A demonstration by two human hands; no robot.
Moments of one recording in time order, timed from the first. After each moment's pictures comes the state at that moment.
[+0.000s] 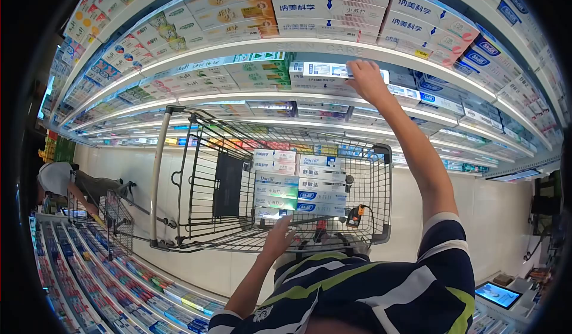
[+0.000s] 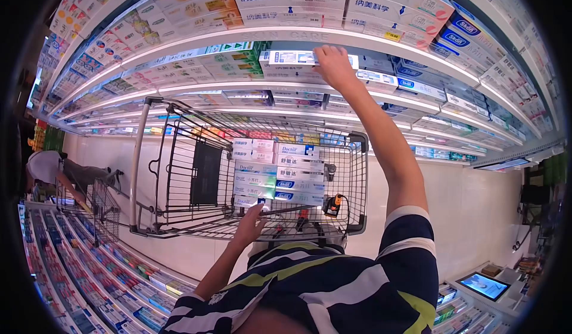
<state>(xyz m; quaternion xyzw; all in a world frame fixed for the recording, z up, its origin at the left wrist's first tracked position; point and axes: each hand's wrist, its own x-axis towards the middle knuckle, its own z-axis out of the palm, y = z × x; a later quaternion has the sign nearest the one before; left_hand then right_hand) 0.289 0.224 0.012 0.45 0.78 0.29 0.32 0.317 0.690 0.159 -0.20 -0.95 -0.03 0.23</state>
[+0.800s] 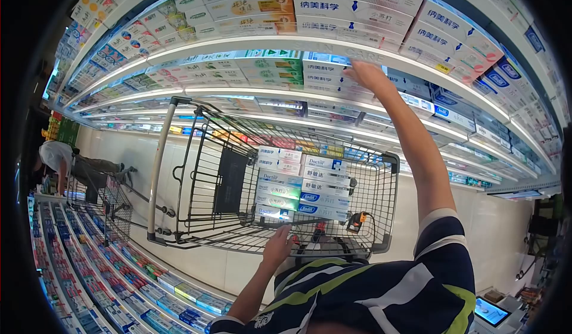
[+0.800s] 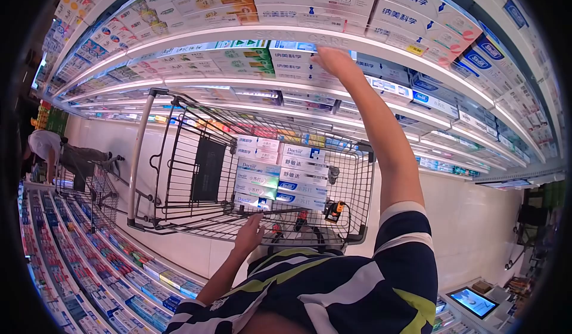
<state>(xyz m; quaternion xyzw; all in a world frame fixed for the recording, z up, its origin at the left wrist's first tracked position) 0.308 0.211 0.008 0.39 0.84 0.23 0.31 0.254 0.705 0.184 -0.28 -0.96 0.08 0.01</state>
